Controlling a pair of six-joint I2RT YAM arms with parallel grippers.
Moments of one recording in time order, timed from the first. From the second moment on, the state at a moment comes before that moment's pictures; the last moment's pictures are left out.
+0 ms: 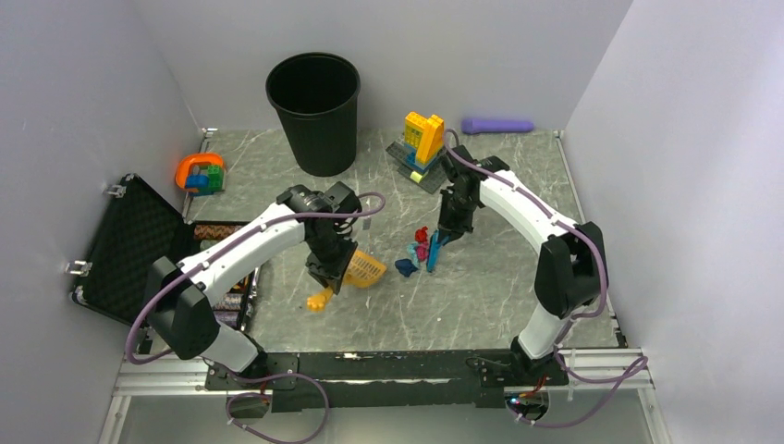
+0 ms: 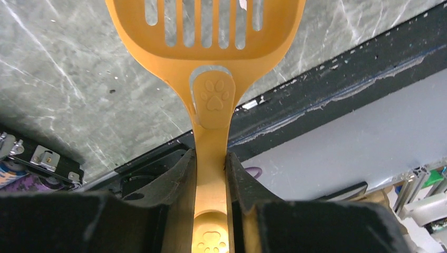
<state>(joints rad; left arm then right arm) -0.70 1.48 1.30 -1.25 0.18 -0.28 0.43 1.70 1.40 -1.06 -0.11 0.66</state>
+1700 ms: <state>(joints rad) -0.86 1.69 1.27 -1.07 0.19 -0.28 0.66 2.00 1.80 -1.12 -0.10 -0.06</state>
